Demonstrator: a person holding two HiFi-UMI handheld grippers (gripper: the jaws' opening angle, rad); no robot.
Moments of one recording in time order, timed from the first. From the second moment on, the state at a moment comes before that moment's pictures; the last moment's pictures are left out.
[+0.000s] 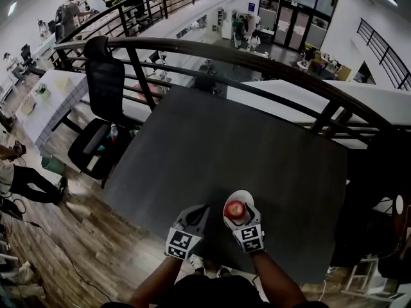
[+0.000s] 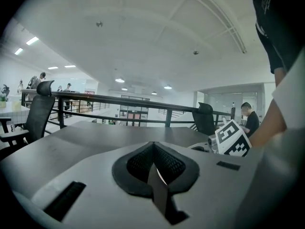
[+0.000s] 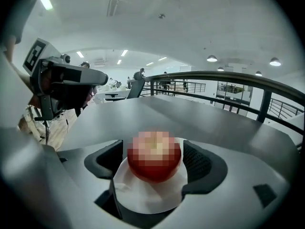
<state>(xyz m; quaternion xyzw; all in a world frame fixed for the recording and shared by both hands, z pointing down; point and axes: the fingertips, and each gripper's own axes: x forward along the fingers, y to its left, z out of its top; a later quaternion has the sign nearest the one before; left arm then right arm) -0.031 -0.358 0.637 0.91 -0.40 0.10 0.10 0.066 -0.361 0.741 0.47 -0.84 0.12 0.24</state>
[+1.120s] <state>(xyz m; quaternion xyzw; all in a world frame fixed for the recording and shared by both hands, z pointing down) -0.030 -0.340 0.623 0.90 -0.40 0.08 0.11 0.069 -0.352 0.690 0.47 -0.85 0.08 0.21</state>
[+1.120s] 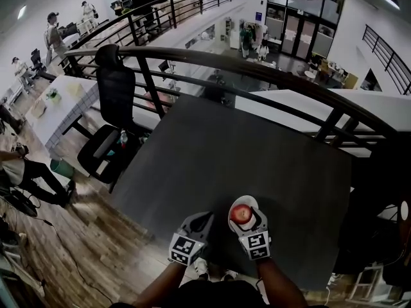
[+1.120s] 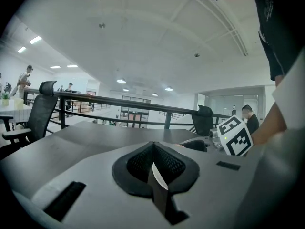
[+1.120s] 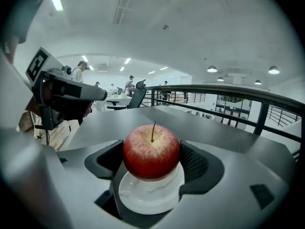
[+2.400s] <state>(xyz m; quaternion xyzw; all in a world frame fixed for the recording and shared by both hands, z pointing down) 0.002 -0.334 0.506 0.92 -0.39 0.03 0.02 0.101 -0.317 0.493 0.56 -0.83 -0.06 0.06</state>
